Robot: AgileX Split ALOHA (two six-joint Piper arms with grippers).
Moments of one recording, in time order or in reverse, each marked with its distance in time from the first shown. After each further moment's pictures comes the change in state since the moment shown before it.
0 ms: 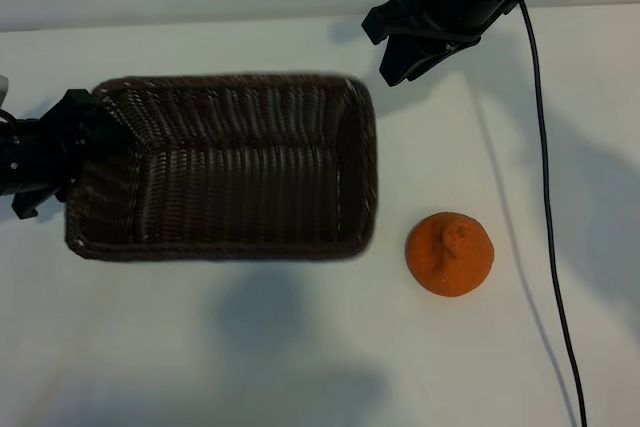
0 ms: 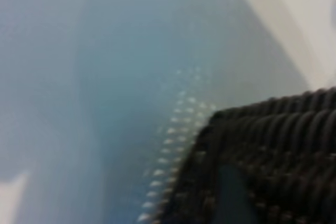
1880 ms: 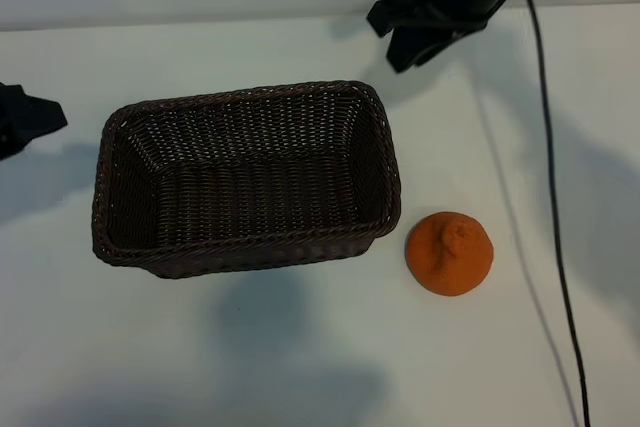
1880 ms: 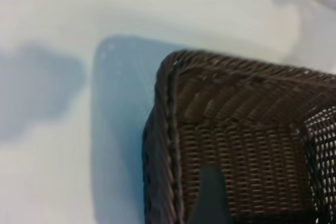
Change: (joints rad) left arm 0.000 -0.623 -0.001 0.680 0.050 -0.447; right arm 0.000 -0.002 -0.059 -0.090 0.003 -0.007
